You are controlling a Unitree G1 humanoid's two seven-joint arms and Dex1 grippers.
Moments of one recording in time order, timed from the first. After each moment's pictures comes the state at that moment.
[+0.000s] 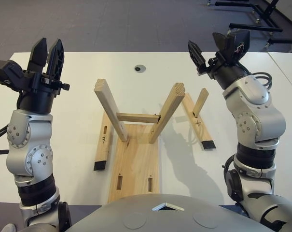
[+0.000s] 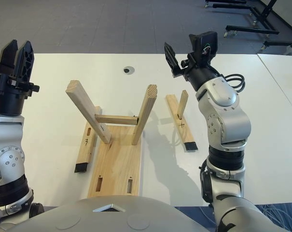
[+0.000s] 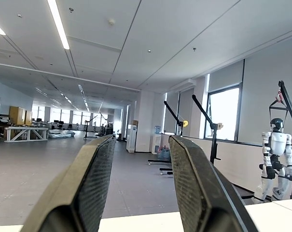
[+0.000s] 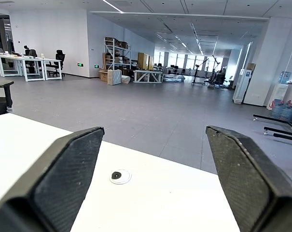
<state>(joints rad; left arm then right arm) -0.03 0.33 0.34 -0.57 -0.65 0.21 -0.26 -0.42 -0.36 -0.11 -0.44 0.37 0.68 0.19</state>
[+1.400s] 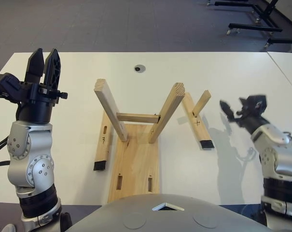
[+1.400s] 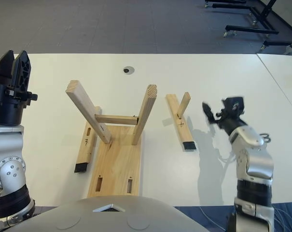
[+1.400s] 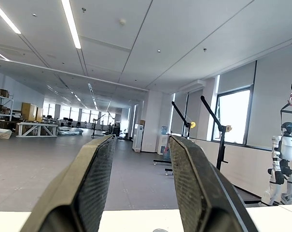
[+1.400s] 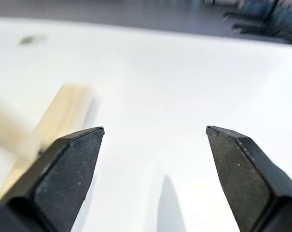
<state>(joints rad) 0.07 0.29 0.36 -0.63 -0.65 0.19 -0.24 0.15 -0.52 -0.30 -0.21 0.35 0.54 0.42</state>
